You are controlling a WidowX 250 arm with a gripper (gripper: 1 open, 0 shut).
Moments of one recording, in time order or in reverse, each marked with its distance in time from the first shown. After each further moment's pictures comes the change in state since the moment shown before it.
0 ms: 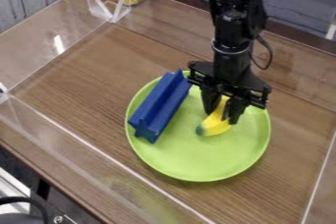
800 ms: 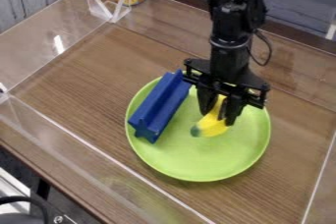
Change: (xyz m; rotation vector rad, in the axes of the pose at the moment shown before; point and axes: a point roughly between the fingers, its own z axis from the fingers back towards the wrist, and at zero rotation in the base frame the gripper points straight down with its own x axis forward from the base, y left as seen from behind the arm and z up) arm -0.012 -0.001 0.013 -0.006 0.058 -0.010
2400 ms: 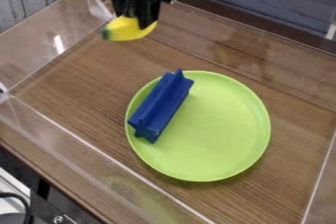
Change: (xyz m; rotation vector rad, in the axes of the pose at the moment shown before) arm -0.016 0.125 0.106 0.060 -0.060 -0.008
